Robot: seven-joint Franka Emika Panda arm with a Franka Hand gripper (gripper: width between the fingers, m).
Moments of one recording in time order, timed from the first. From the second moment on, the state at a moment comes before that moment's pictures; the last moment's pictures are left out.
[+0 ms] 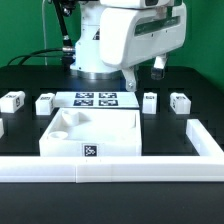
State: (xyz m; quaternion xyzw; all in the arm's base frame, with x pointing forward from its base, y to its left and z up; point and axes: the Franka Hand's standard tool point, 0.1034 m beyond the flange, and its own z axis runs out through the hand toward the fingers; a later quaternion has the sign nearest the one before) arm 0.561 0.055 0.113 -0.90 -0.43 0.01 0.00
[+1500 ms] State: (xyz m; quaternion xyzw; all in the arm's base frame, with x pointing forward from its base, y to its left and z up) arm 0.514 0.037 0.084 -0.81 -0.59 0.01 0.01
